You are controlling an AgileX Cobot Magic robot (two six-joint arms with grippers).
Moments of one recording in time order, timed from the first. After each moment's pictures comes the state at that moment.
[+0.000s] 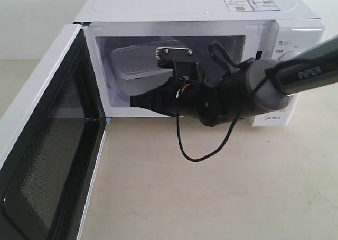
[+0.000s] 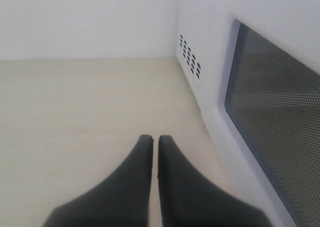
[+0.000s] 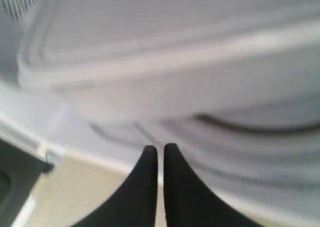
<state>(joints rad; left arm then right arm) -0.08 0.00 0.00 -0.14 0.30 0.13 0.66 2.05 -1.15 0.29 -0.27 0.09</state>
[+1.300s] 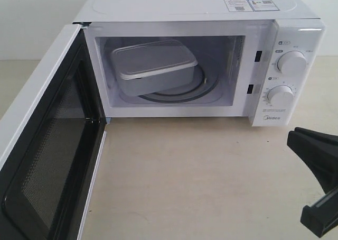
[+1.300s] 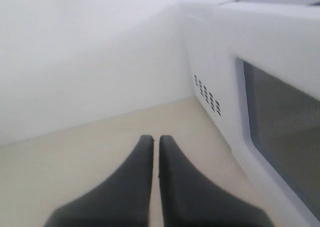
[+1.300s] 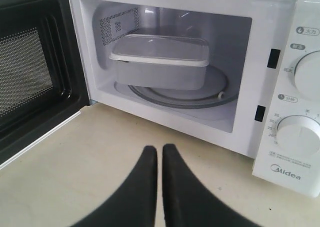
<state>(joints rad) -0.08 0.00 0.00 -0.16 0.12 0.38 0.66 0.65 -0.08 0.29 -0.32 -0.26</state>
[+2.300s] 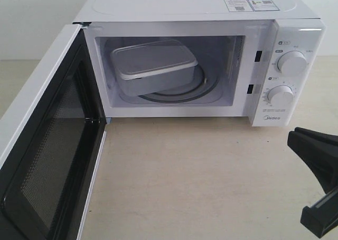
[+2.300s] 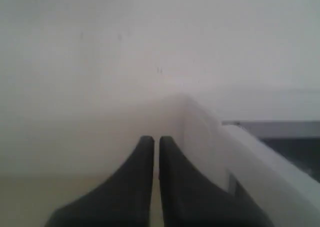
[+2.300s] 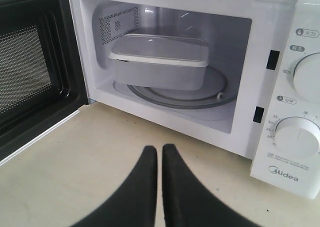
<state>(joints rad) -0.08 0.13 -0.19 0.12 0.03 -0.16 0.66 0.65 -0.08 0.29 -0.32 -0.28</state>
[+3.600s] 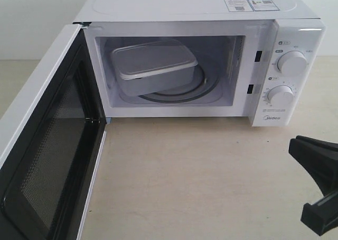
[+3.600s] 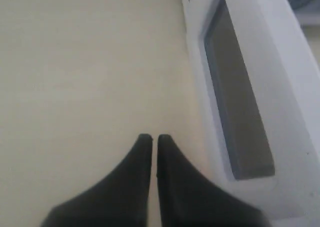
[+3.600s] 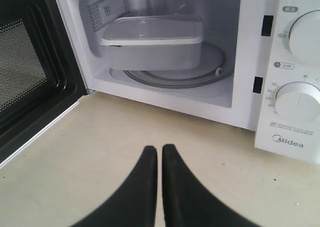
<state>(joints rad) -0.08 0.60 -0.88 -0.10 1.21 0.04 0.66 0.65 -0.08 0.41 -0.27 -0.28</state>
